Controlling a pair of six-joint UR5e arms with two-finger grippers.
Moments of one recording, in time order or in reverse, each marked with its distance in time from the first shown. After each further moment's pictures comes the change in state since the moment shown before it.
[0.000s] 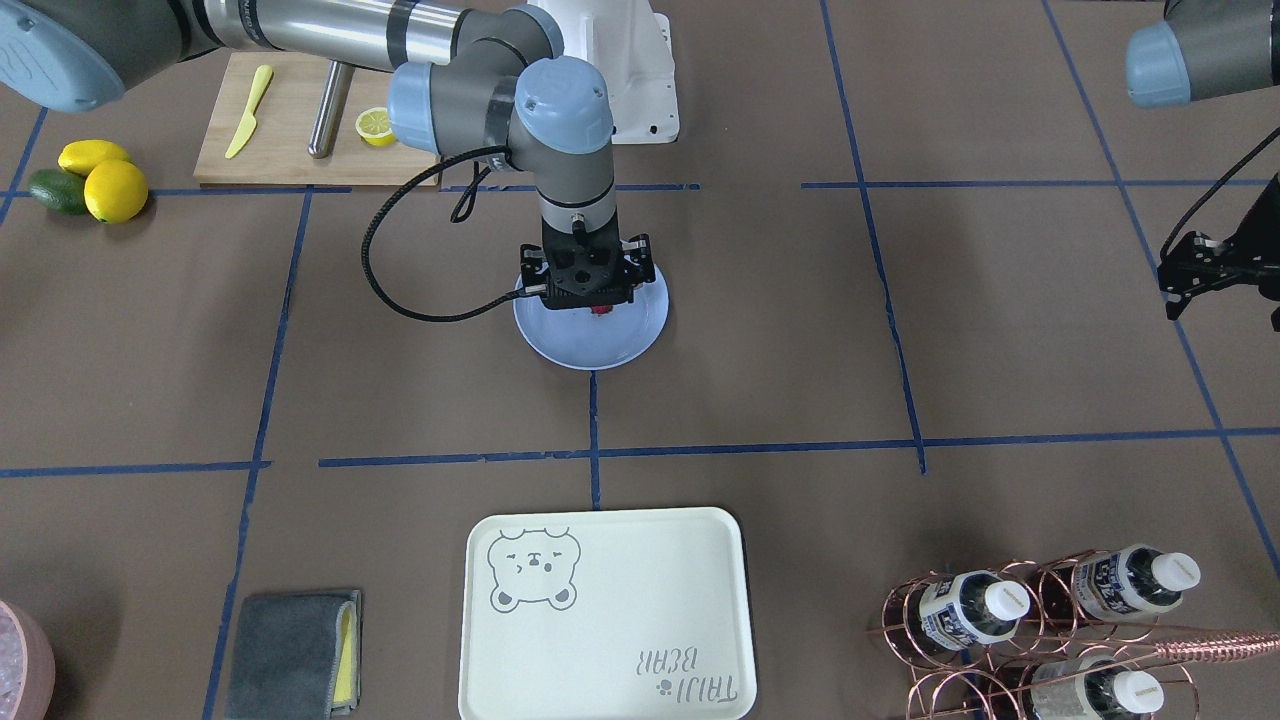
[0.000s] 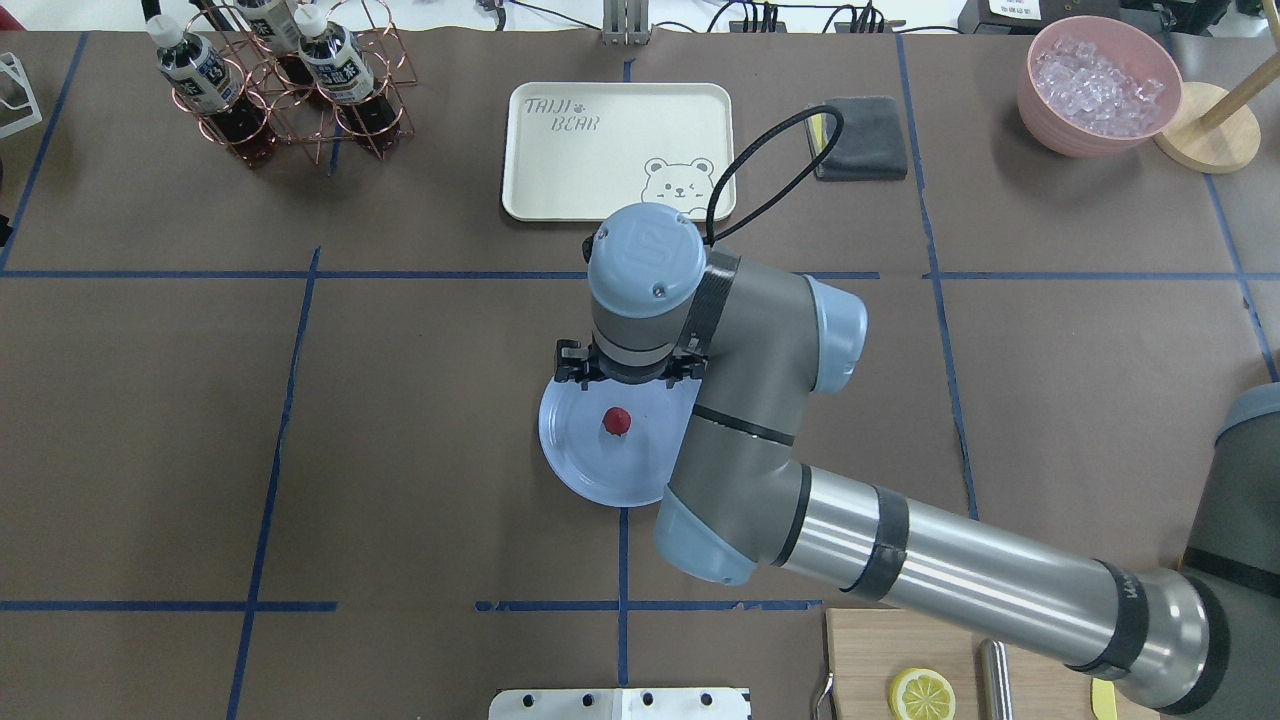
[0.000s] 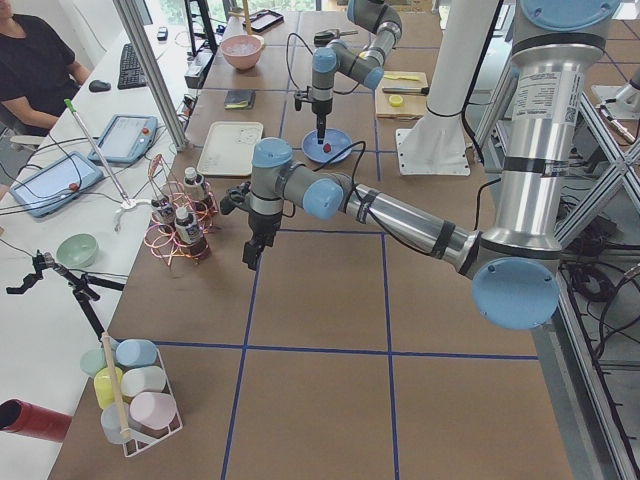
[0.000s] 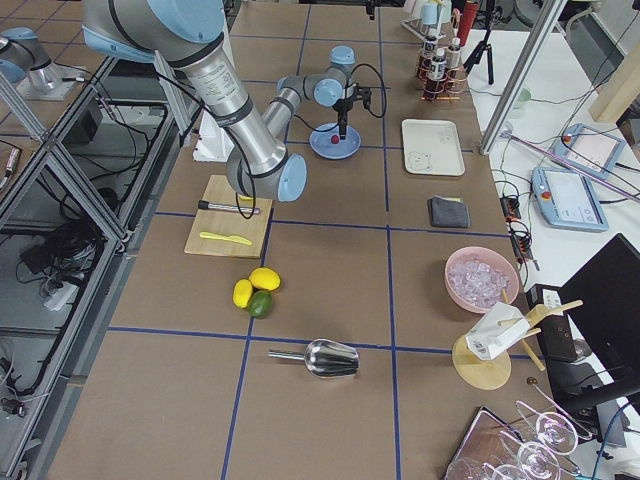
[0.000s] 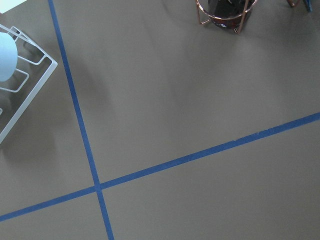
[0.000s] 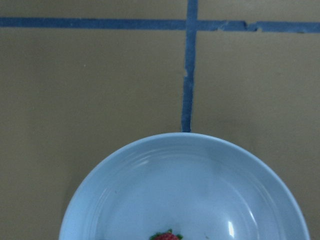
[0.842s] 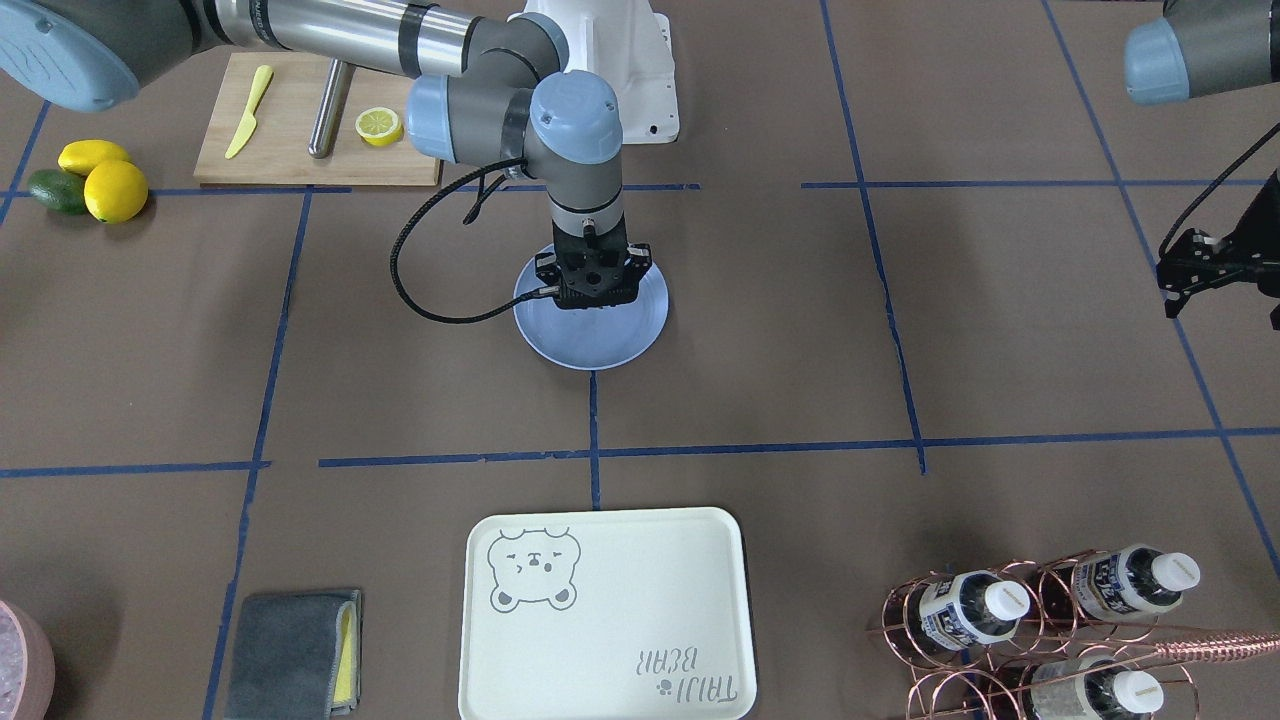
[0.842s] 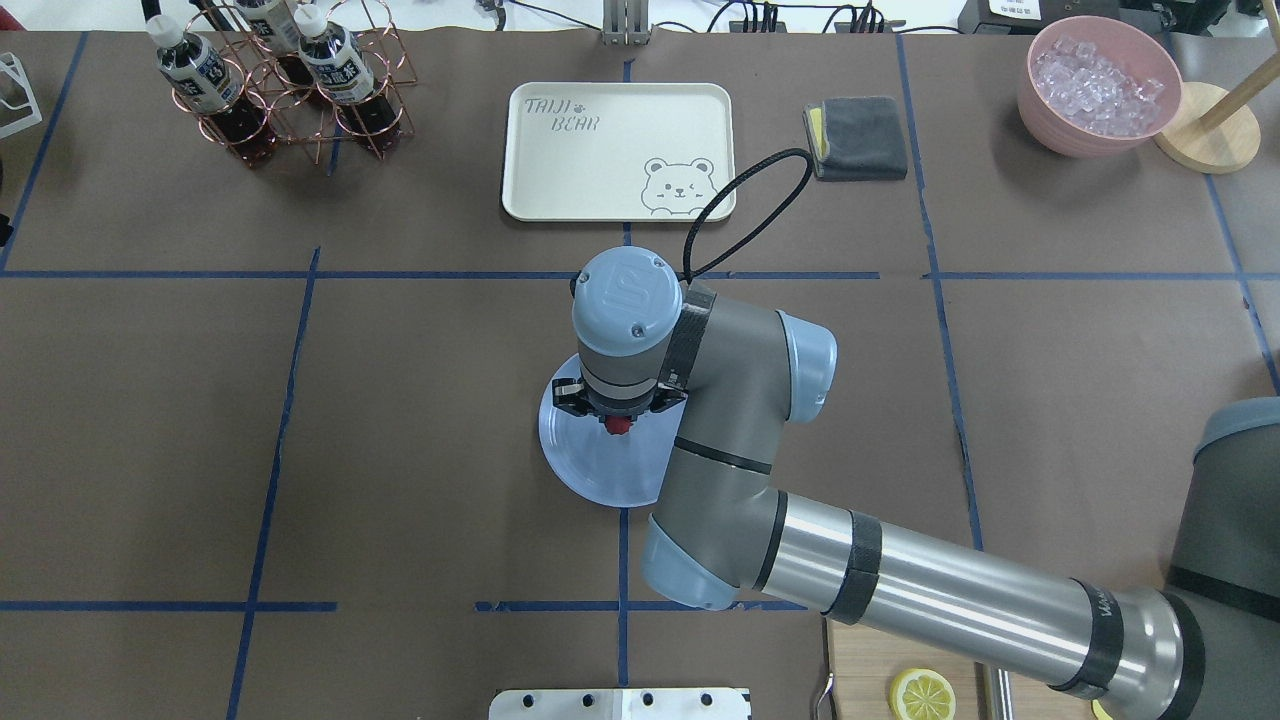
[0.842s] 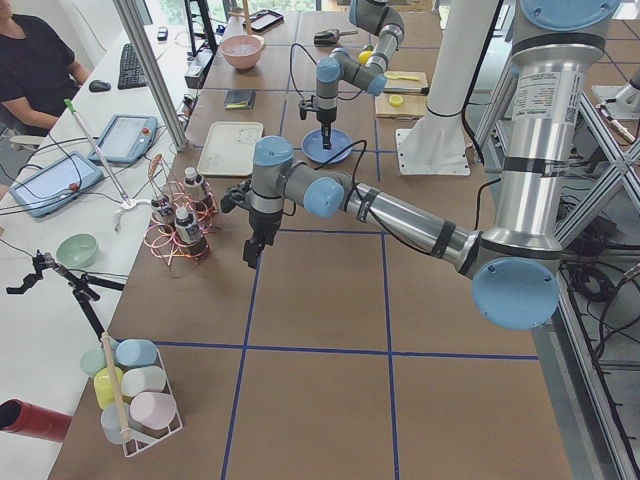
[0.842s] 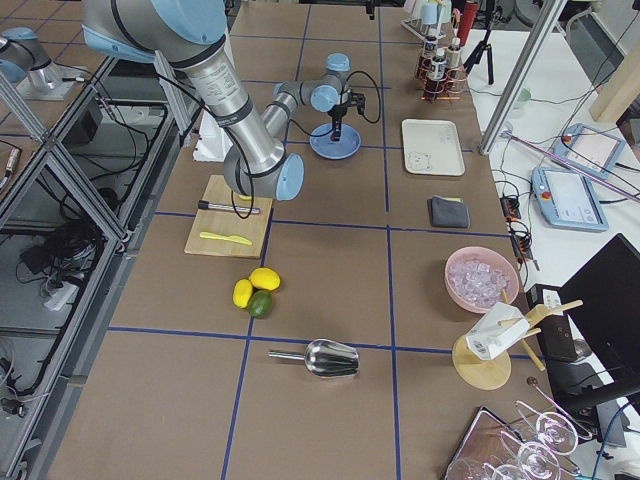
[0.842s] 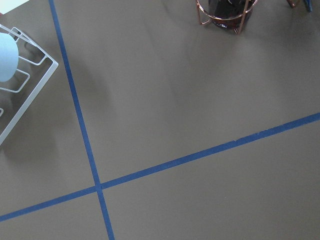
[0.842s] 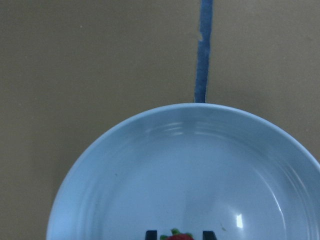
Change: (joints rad) left arm 0.002 0.001 -0.014 0.004 0.001 -0.001; right arm -0.061 0.028 -0.126 0.089 -0.010 0.005
